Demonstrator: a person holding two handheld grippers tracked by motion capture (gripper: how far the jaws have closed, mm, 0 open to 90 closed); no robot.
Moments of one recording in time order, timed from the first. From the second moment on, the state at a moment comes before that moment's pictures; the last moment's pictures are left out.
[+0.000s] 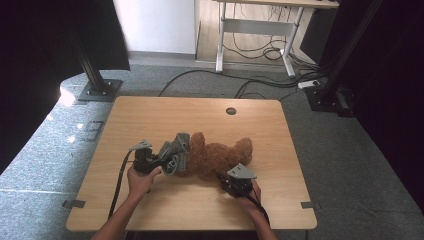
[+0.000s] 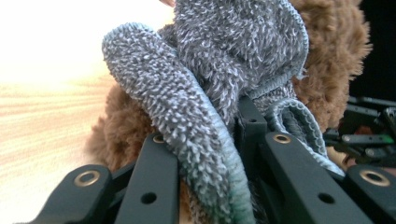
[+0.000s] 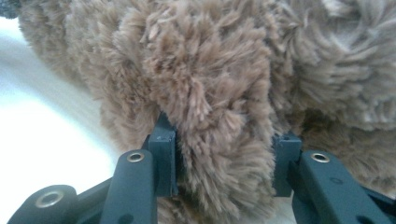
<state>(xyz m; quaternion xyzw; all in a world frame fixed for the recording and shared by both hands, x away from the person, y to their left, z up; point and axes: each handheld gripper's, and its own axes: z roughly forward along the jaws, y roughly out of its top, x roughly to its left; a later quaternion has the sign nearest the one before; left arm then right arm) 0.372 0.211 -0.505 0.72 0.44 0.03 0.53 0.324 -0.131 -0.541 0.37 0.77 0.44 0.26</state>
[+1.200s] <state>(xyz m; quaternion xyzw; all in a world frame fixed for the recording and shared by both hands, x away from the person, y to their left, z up) 0.355 0.165 -0.482 0.74 0.41 0.03 0.52 0.308 -0.180 -0.516 0.39 0.73 0.54 0.16</state>
